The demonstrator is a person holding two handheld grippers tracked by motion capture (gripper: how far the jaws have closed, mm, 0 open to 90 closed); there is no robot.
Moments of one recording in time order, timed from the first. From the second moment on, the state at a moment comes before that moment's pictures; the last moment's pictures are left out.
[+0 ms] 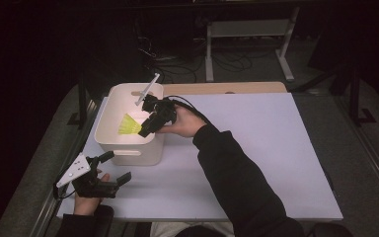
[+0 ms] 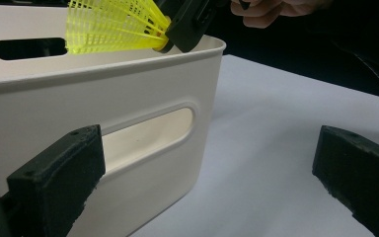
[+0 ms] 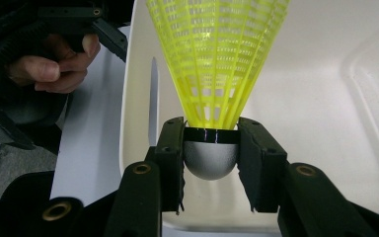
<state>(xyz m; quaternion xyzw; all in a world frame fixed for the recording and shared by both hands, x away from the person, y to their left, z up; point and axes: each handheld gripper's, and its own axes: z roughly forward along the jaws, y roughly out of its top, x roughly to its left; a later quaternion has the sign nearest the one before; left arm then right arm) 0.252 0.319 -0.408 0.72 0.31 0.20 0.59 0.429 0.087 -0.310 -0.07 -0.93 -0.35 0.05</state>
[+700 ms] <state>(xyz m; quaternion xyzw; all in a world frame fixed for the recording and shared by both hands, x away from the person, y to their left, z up) 0.252 0.319 -0.408 0.72 0.31 0.20 0.59 0.430 0.082 -0.306 -0.10 -0.93 -0.36 0.03</state>
